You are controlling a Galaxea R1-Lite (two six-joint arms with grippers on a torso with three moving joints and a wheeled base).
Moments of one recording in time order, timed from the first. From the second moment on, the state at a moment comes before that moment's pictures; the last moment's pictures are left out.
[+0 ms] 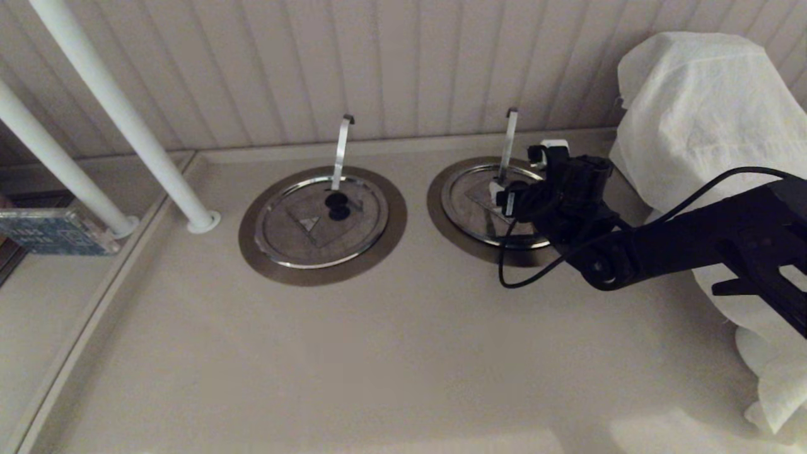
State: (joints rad) left arm 0.00 0.00 -0.03 0.08 0.01 0.00; right arm 0.31 2.21 -1.40 -0.83 -0.26 -0.02
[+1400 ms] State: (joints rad) left arm 0.00 0.00 -0.03 0.08 0.01 0.00; right arm 0.33 2.20 -1.39 -0.81 -0.26 0.03
